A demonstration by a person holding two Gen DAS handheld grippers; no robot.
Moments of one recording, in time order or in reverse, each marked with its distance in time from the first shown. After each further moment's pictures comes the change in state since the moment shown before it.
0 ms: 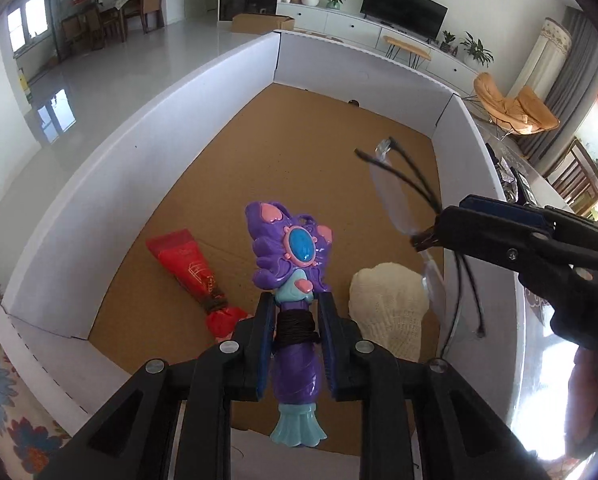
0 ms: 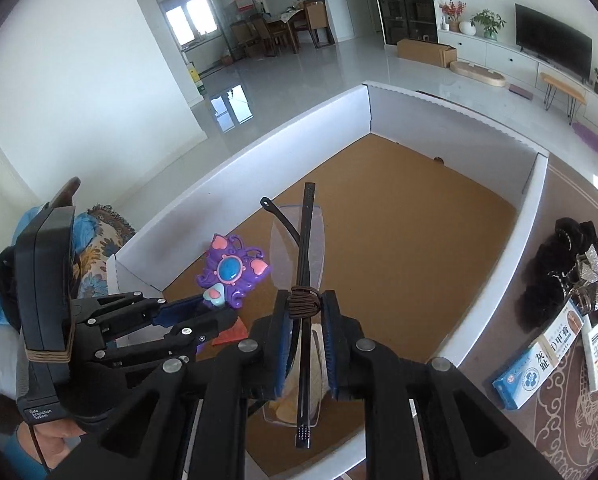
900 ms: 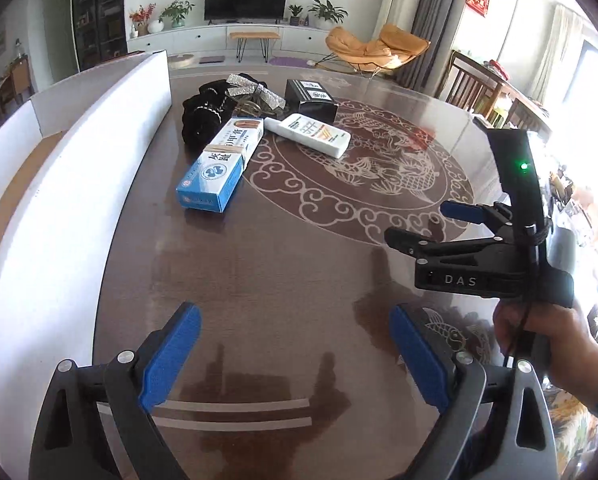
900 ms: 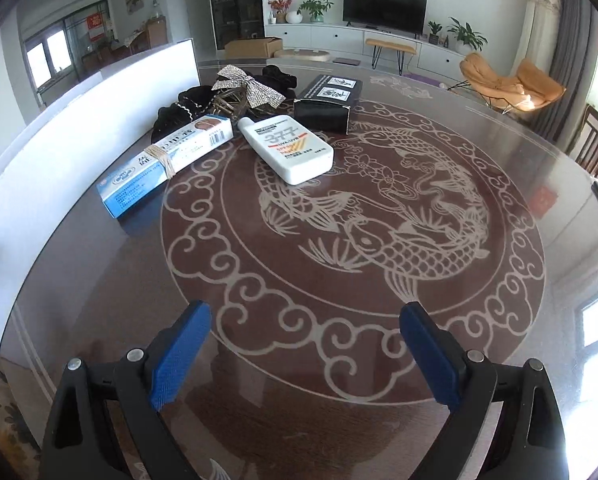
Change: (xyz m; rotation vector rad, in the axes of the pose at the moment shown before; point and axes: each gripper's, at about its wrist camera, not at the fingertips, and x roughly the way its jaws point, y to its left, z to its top) left arm 0.016 -0.273 -0.102 0.405 -0.044 -0.225; right arm -0.109 -0.261 -0.230 0.278 -0.055 -0.495
